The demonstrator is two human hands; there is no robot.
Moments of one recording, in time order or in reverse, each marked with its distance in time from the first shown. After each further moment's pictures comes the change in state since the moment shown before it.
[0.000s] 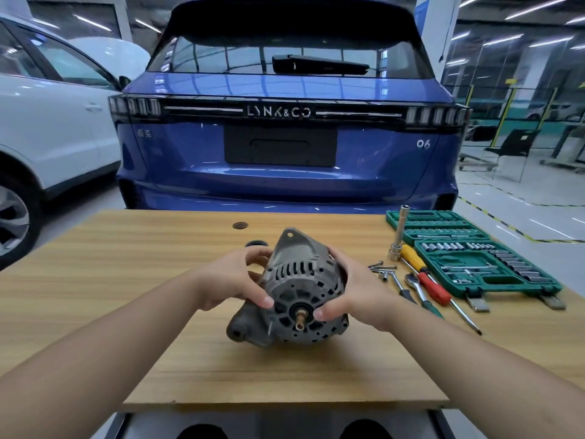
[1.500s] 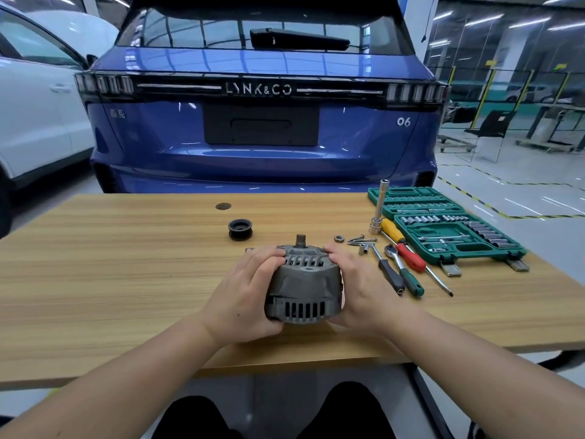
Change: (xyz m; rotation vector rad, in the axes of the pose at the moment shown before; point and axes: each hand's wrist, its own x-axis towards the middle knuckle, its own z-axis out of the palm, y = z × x) left_hand -0.020 -0.045 0.086 0.909 0.435 0.938; right_hand -0.039 0.072 -0.007 -0.982 0.314 -0.631
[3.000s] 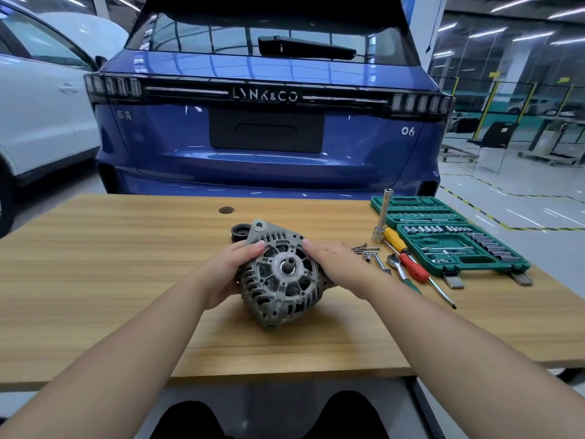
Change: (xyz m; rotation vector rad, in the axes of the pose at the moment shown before) left_hand 0.027 -0.050 -0.016 -1.167 -0.131 -1.050; right_hand 0.083 -0.011 -0.006 0.675 -0.384 0.934
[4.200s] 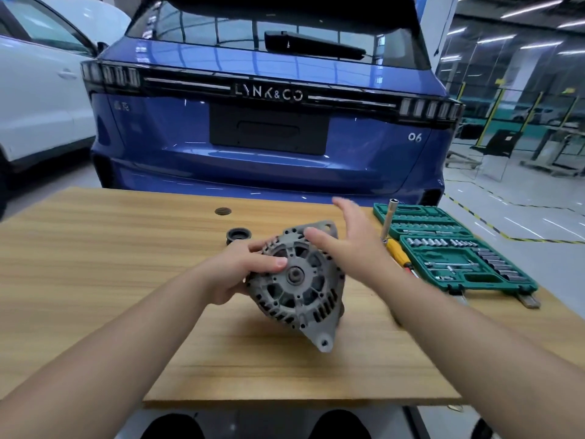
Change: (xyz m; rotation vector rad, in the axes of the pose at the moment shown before) left_hand 0.026 0.023 0.009 0.078 -0.172 0.002; right_hand -0.004 -0.036 -0.037 -0.227 0.355 -0.318
